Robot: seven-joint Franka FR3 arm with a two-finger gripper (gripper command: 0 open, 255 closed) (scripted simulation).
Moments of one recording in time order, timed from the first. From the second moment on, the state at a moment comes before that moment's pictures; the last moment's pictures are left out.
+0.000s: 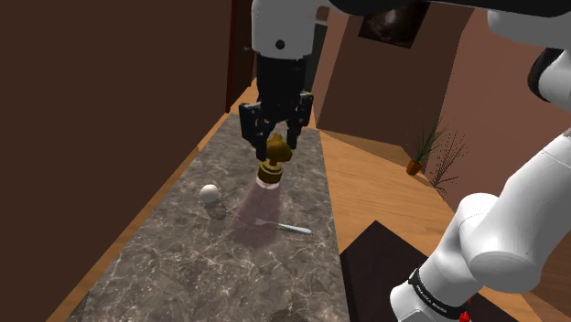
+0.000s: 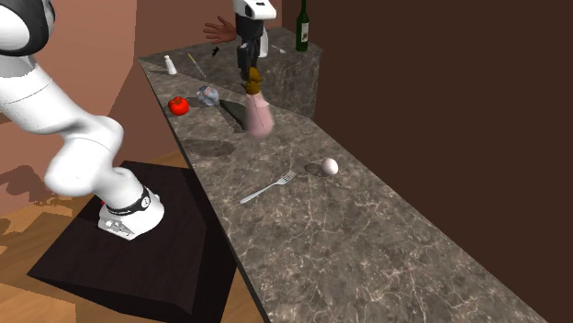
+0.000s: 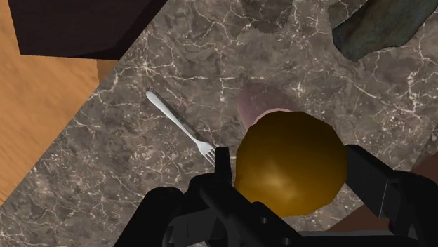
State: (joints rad) arm 0.26 -0.12 0.44 -1.76 0.03 1.53 0.73
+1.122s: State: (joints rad) arm 0.32 -0.08 0.52 -1.89 0.04 1.69 0.87
